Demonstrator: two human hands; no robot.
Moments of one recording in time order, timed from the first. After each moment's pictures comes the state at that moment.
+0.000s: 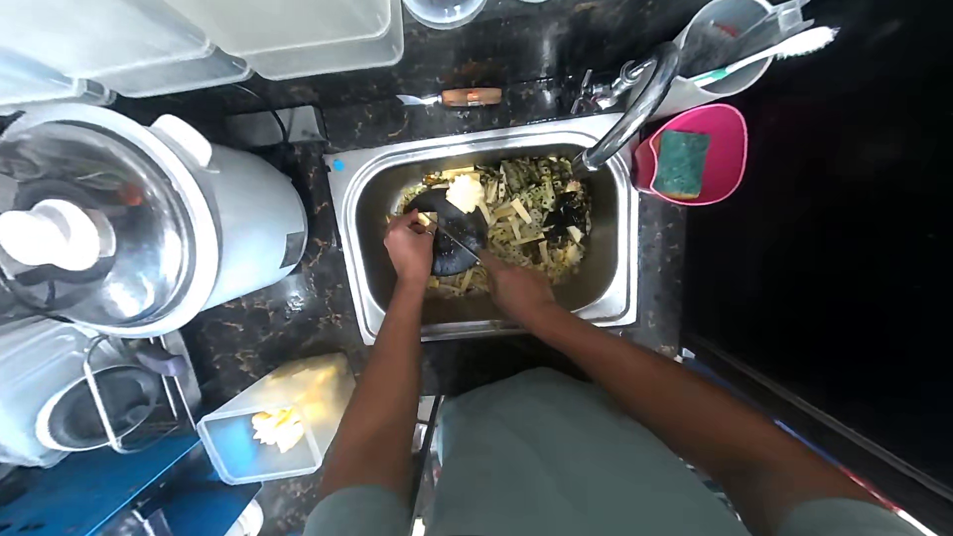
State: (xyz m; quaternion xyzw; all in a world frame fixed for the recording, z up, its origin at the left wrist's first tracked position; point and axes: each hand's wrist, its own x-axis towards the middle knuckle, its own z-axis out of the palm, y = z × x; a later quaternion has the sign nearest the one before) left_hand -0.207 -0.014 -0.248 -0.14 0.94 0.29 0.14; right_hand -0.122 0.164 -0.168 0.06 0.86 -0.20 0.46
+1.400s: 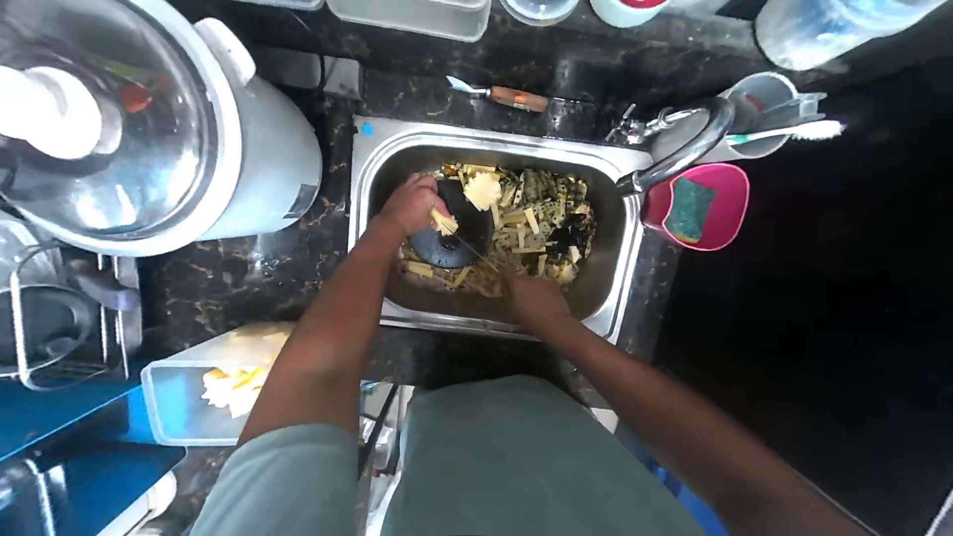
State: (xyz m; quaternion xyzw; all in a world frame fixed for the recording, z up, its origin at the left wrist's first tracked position) left_hand -0.272 -0.059 -0.268 0.26 0.89 0.15 0.33; right_hand -0.121 0.175 -0.154 0.00 0.85 -0.11 0.52
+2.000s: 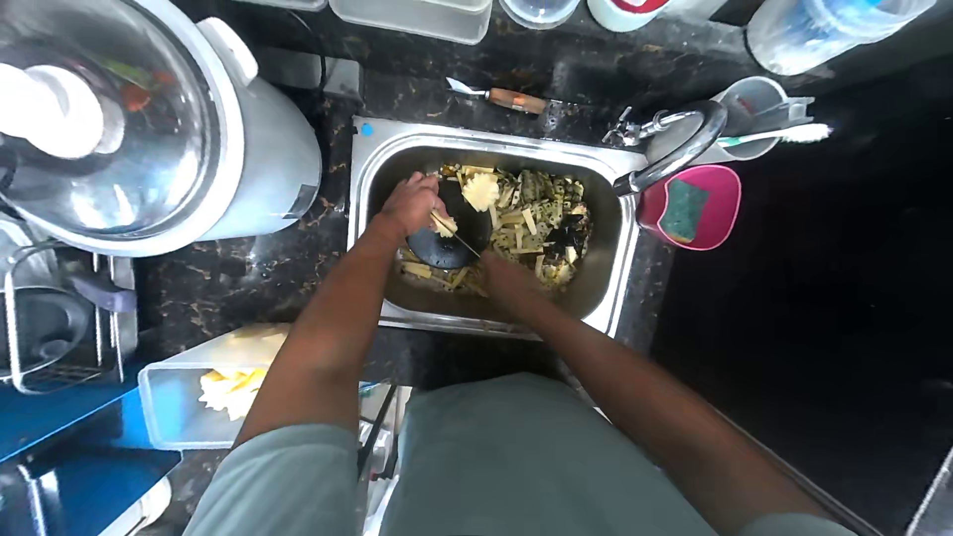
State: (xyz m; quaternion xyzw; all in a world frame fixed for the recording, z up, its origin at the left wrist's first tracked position) left_hand -0.276 -0.056 -0.274 0.29 0.89 0.10 0.34; right_hand -0.130 0.154 -0.212 0.02 0.86 -0.13 0.50
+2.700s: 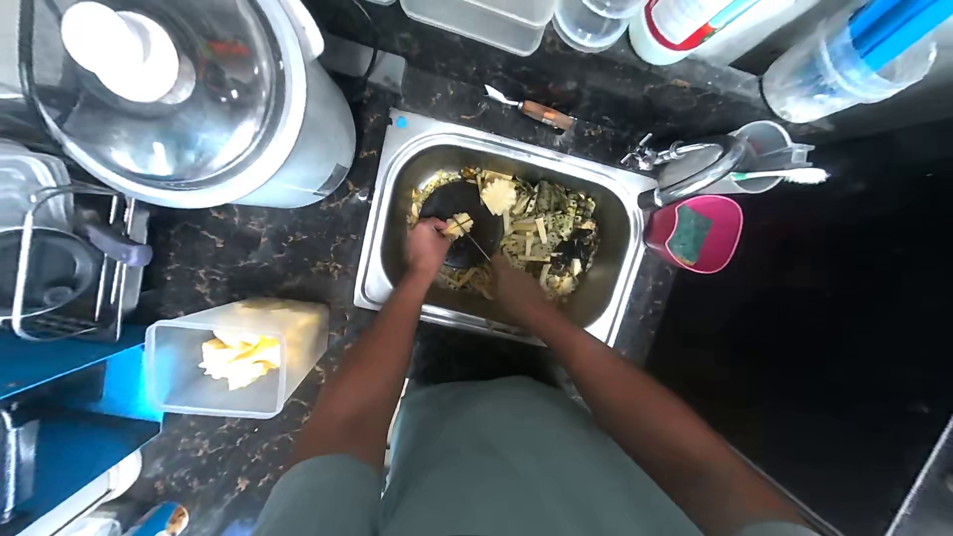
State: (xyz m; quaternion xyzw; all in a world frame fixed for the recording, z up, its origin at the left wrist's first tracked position) left_hand -0.172 -0.042 -0.267 -0.18 0.89 0.35 0.23; right_hand -0.129 0.140 -0.188 0.02 0.85 -0.13 0.50
